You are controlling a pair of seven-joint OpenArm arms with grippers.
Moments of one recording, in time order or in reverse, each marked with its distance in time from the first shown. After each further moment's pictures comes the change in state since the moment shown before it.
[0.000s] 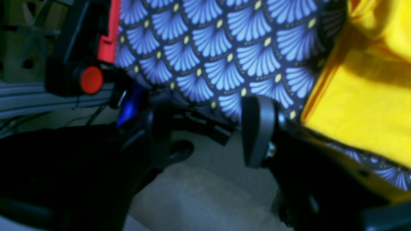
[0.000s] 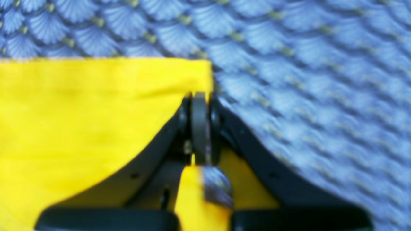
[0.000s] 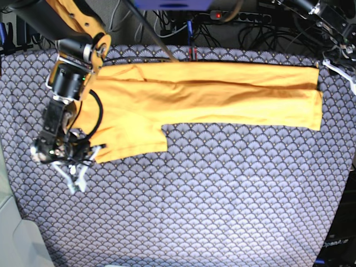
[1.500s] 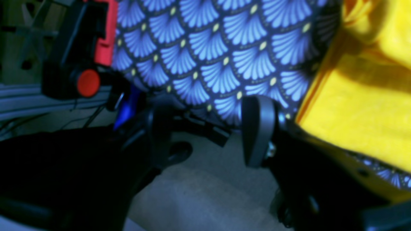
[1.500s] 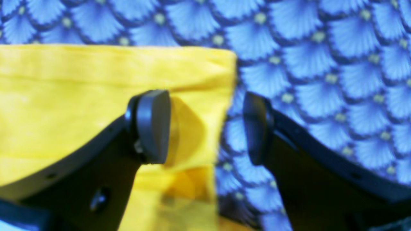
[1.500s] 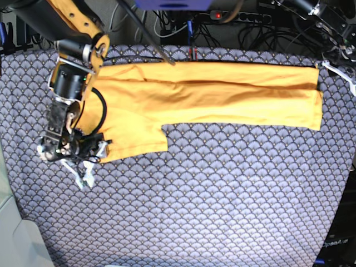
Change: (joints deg) left arm -0.3 0.2 0.0 -0.1 0.0 0.1 0.0; right arm 0.7 1.0 -1.4 -7.7 0.8 0.0 3.0
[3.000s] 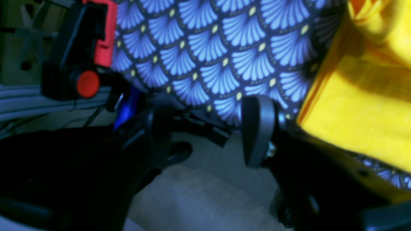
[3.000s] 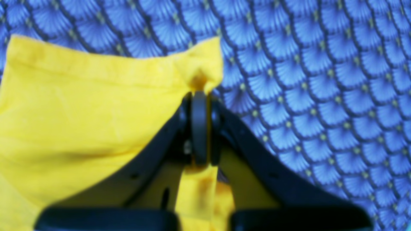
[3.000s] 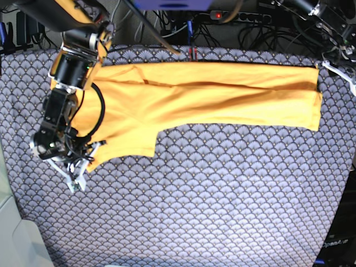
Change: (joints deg) left arm -0.2 0.0 0.0 0.0 0.0 0.0 0.0; right arm -5.1 -2.6 -0.1 17.6 0.2 0.0 -5.6
